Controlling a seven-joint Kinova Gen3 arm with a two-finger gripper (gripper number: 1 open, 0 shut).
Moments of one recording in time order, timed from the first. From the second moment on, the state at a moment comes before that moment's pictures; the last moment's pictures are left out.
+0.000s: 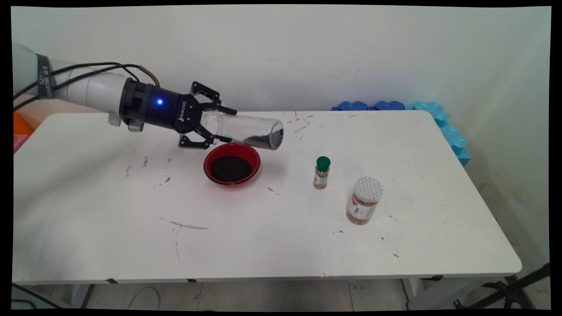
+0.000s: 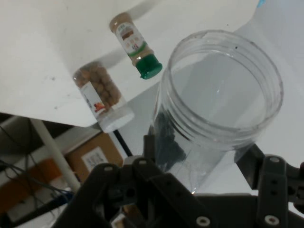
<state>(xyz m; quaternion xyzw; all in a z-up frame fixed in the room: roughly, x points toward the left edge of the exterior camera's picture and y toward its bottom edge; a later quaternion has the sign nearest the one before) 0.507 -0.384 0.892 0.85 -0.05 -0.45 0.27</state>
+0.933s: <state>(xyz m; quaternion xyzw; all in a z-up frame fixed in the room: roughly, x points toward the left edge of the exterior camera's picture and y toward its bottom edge) 0.503 -0.390 0.877 0.83 0.08 -0.51 0.23</state>
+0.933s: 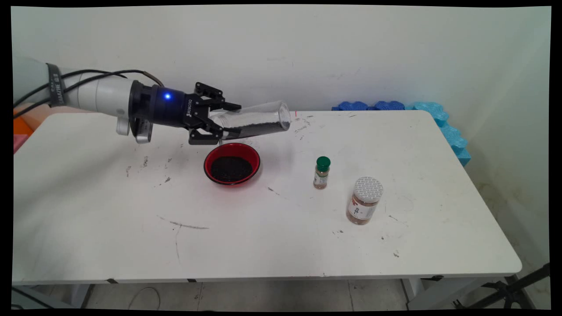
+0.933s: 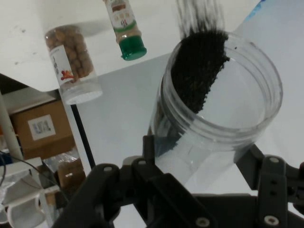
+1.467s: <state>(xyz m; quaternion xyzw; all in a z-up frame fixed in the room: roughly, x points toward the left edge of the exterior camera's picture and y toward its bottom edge) 0.502 -0.388 0.867 0.81 0.11 -0.53 0.21</state>
